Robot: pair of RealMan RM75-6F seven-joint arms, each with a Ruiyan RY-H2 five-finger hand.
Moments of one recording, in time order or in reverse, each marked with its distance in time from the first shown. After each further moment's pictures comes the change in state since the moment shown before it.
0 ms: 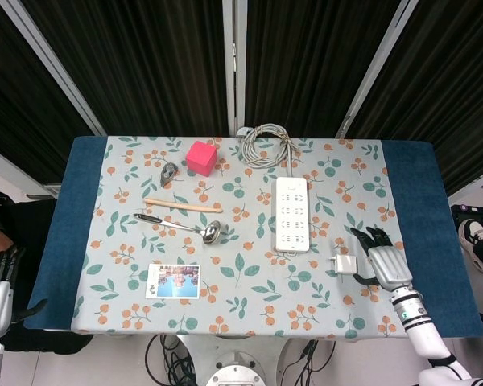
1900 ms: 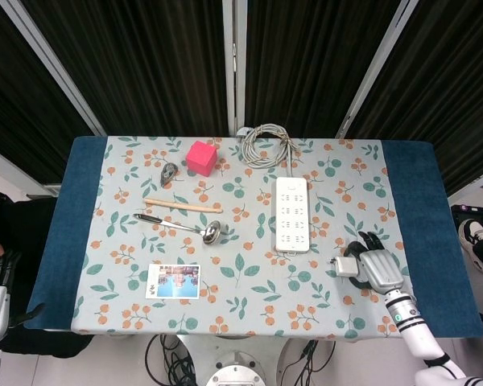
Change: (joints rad) left arm 0.024 -0.016 0.002 0.029 -0.004 0.007 -0.029; right arm 0.017 -0.038 -0.032 0.034 -0.015 -0.033 -0.062
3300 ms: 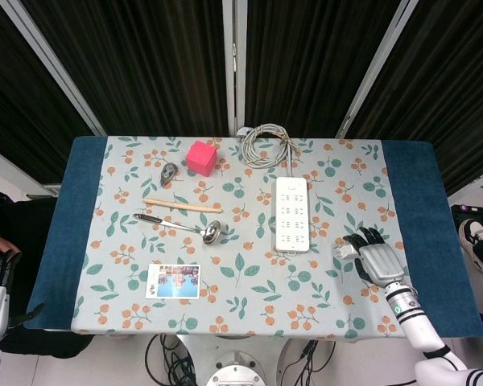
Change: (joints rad) left arm 0.004 0.002 -0.001 0.000 0.000 -0.004 -0.014; right arm 0.040 0.053 0.030 -0.075 0.079 -0.066 -0.098
